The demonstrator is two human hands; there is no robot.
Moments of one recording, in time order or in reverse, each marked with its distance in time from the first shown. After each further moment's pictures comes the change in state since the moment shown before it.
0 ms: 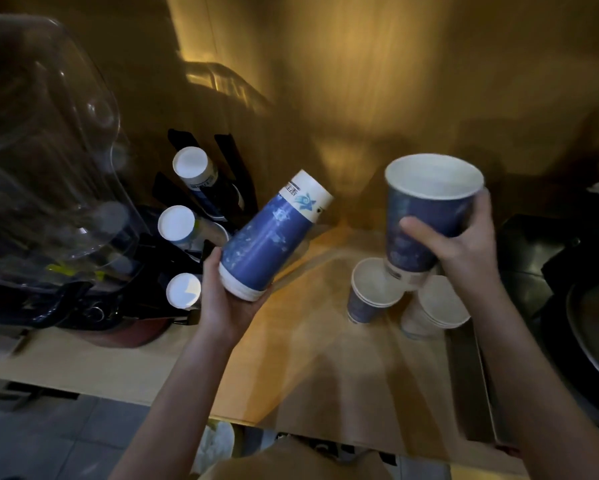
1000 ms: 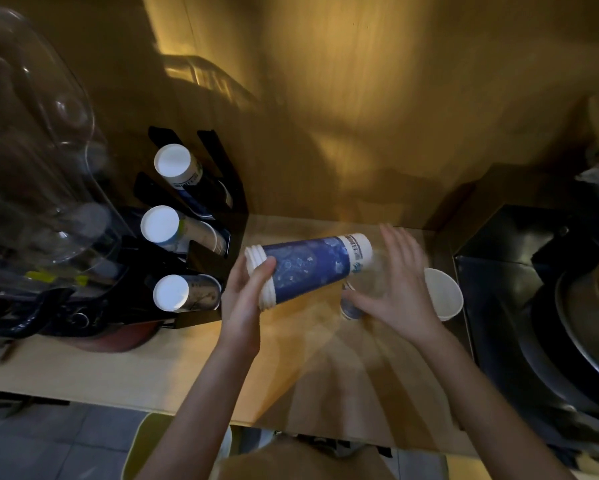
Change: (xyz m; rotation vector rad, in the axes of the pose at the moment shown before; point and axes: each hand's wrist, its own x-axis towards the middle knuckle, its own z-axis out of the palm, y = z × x) left_hand -0.011 -0.037 0.014 0.431 -0.078 0.259; right_hand -0.038 0.060 0.023 -0.672 -0.247 -0.084
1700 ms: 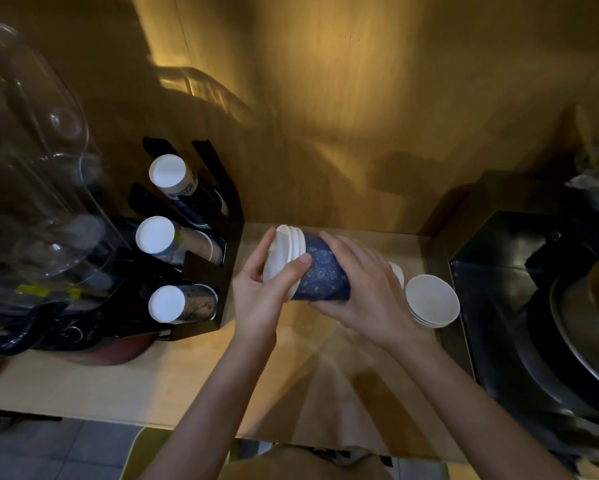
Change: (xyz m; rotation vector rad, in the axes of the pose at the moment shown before) left_hand -0.004 0.027 0.035 0.032 -0.049 0.174; right_hand 0.007 -0.045 0.003 -0.146 -0.046 -0.289
